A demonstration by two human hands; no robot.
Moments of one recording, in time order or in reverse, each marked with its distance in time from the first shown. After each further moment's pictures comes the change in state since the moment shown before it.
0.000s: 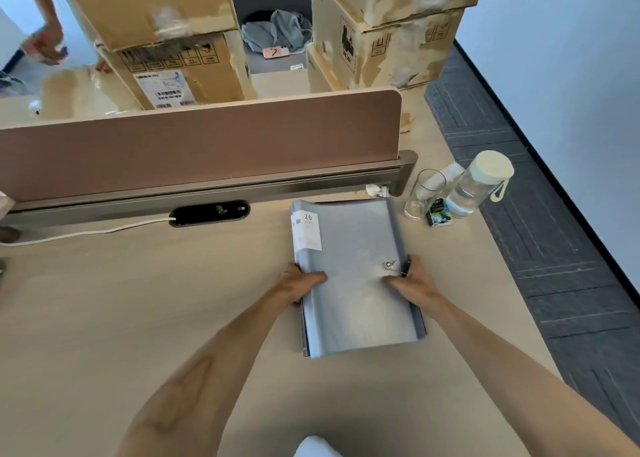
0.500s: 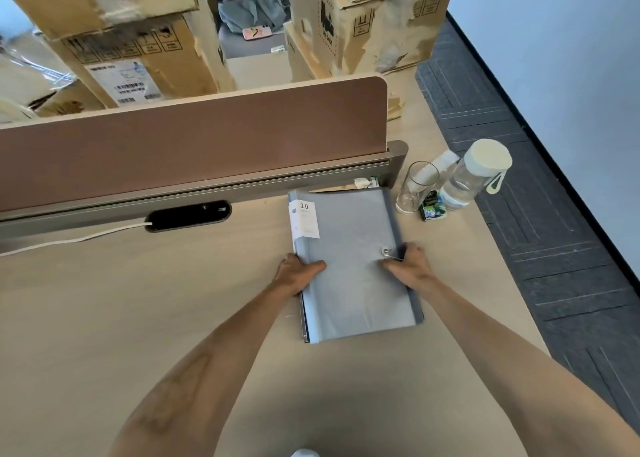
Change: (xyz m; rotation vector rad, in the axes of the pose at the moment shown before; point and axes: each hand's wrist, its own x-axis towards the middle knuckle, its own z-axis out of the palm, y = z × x) left_hand 0.043 0.021 0.023 0.020 0.040 0.013; right_hand 0.058 0.003 -0.015 -0.226 0.041 0.119
